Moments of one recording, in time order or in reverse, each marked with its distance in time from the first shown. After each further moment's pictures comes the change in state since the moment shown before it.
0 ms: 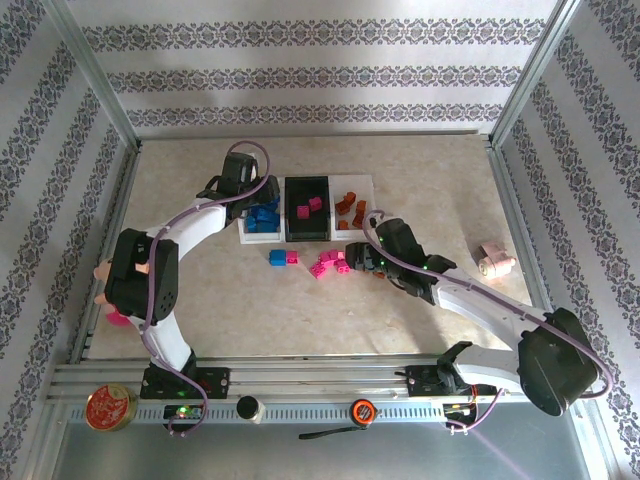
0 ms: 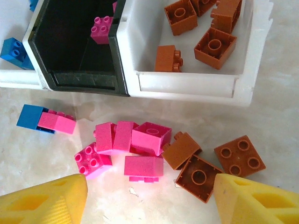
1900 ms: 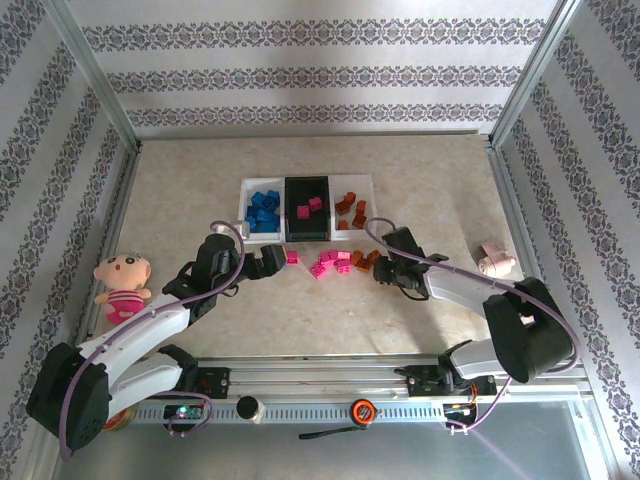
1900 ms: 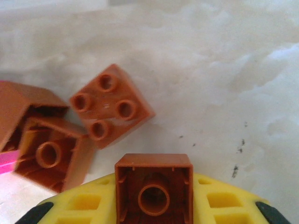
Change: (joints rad) left arm -0.205 -0.750 -0.750 0.144 0.084 -0.194; right arm -0.127 0.177 -0.072 -0.047 0.031 0.013
